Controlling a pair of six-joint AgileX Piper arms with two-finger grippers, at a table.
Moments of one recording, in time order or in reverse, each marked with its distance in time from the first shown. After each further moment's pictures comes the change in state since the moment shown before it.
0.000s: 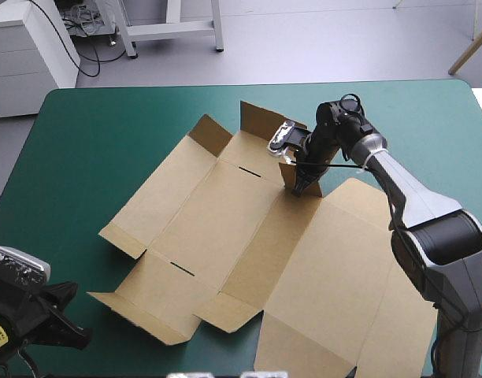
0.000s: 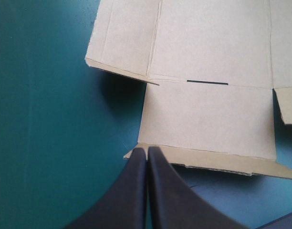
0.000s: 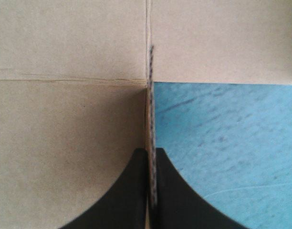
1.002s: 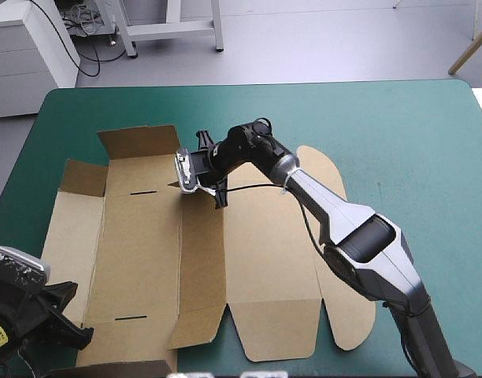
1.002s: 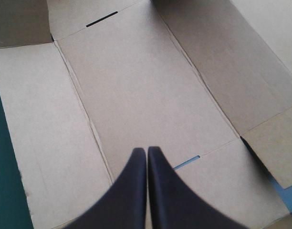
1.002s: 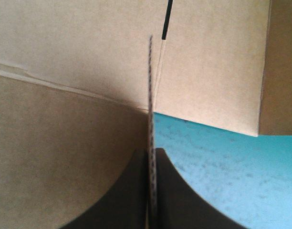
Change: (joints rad) left arm 0.000 0.000 0.000 -0.002 0.000 -0.001; right arm 0.320 0.266 -0.362 0.221 -0.244 -0.622
